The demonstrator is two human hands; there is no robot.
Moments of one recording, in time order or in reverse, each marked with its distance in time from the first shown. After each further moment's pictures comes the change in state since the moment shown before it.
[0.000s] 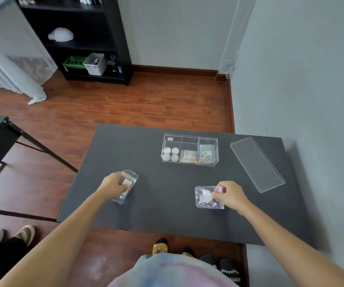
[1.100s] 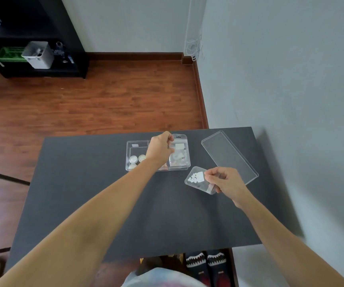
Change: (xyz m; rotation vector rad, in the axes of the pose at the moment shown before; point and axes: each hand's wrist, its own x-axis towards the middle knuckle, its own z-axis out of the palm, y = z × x) left_hand 0.082 0.257 0.065 -0.189 0.027 0.452; right_hand 0.012 0.009 -0.066 0.590 0.135 0.054
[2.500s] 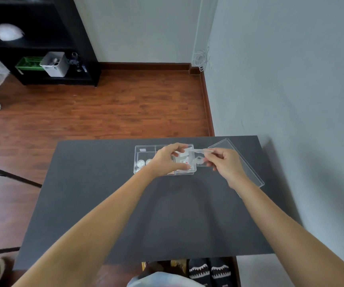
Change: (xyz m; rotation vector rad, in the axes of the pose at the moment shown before) left_hand -0.033 -0.001 -0.023 -0.228 -0.260 0.119; right_hand 0.029 -0.058 0.014 0.044 0.074 -0.227
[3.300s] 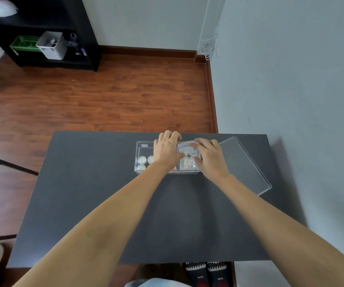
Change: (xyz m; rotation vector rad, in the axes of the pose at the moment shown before) left_hand 0.045 -0.026 0.012 0.533 0.345 -0.054; right_hand 0.049 0.036 0.050 -0.940 -0.041 -0.469
